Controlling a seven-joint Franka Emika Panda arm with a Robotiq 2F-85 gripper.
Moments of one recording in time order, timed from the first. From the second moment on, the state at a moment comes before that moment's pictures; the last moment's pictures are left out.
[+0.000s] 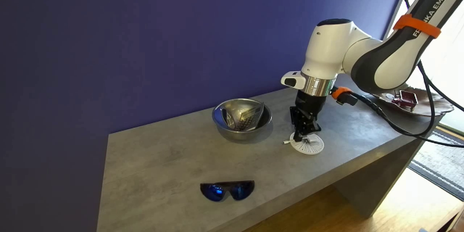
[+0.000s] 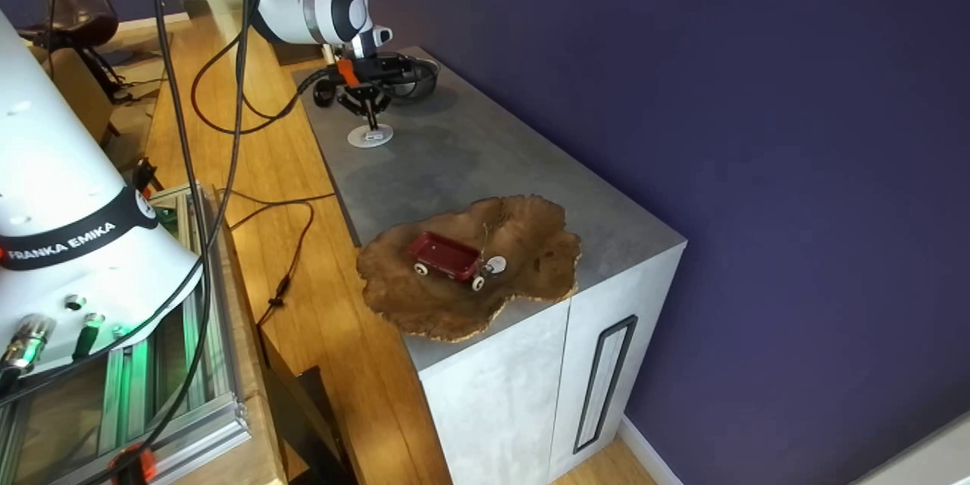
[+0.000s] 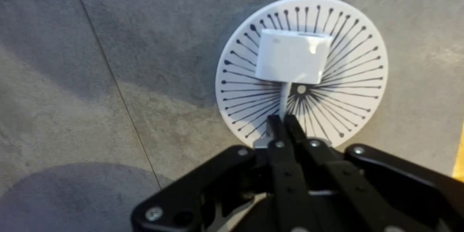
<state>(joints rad) 0.29 0.61 0.31 -2.19 -0.40 2.84 -0.37</state>
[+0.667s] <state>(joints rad) 0.40 0.38 0.32 -2.17 -0.43 2.63 -0.37</state>
